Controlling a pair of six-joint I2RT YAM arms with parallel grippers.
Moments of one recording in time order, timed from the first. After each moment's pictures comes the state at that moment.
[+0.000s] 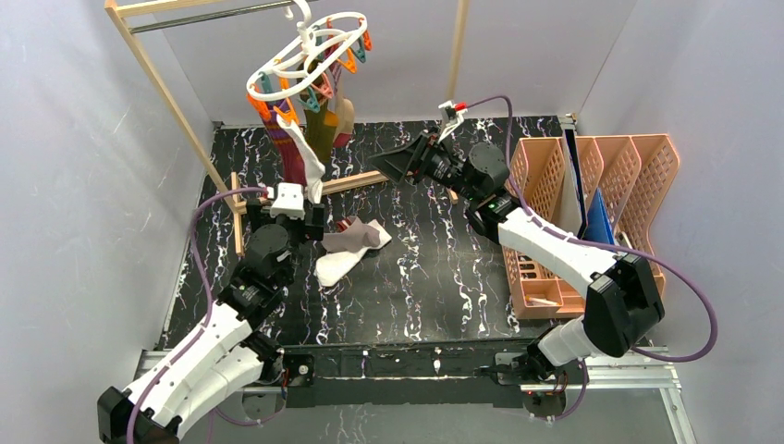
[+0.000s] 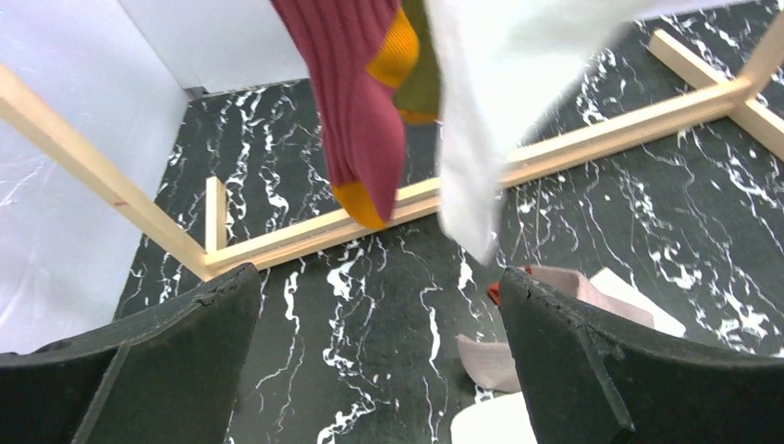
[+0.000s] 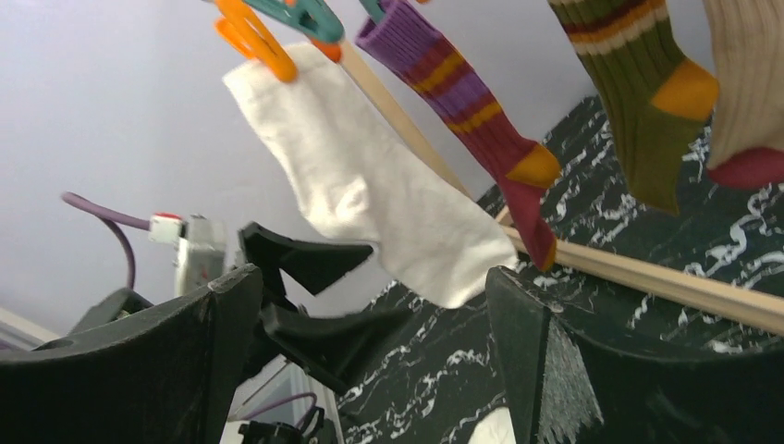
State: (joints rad) left arm -0.59 0.72 0.57 0.01 -0.59 0.11; right arm 0.67 1.45 1.11 0.60 -0.41 0.79
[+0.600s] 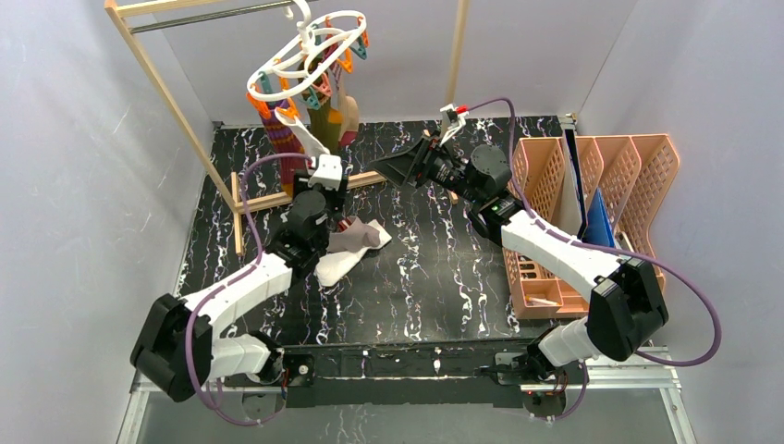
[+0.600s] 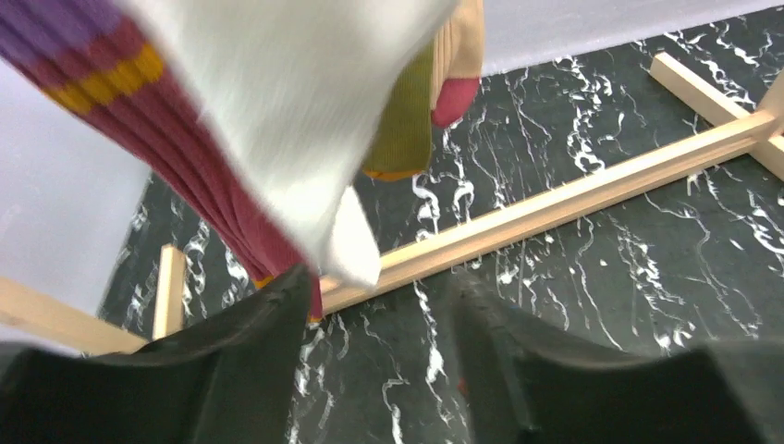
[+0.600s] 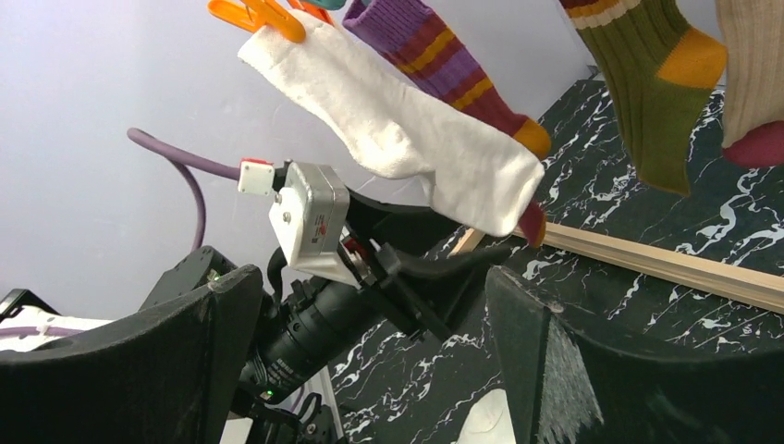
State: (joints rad) left arm -0.58 1.19 0.66 0.42 -0.60 0.20; right arm 0.67 1.43 1.07 0.56 -0.41 0.78
